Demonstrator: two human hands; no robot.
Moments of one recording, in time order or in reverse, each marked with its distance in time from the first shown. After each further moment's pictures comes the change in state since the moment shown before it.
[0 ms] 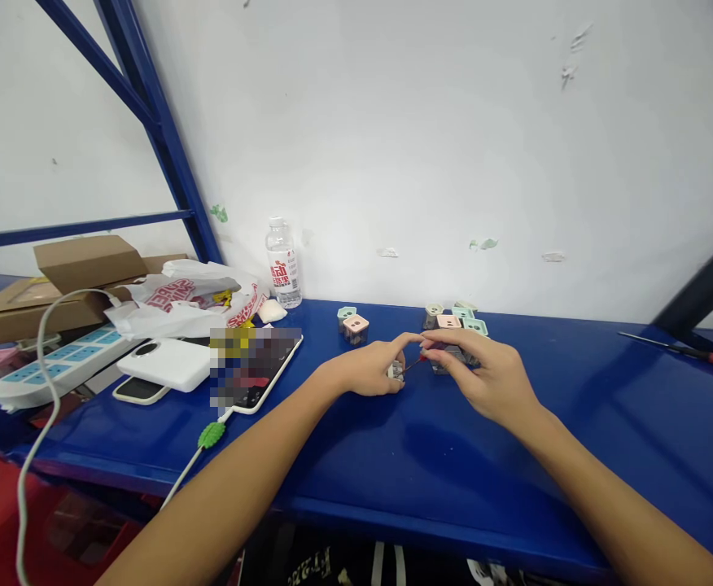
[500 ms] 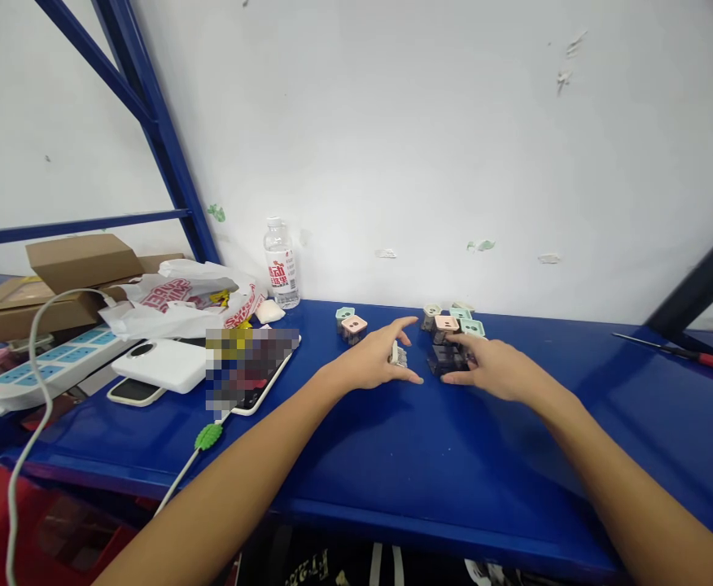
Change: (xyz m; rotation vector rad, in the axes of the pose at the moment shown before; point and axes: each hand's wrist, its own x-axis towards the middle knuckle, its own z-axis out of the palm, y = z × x) left_hand 0.007 0.000 0.004 -0.181 0.257 -0.025; right_hand 0.001 0.059 -0.025 -0.517 -0.531 0.395
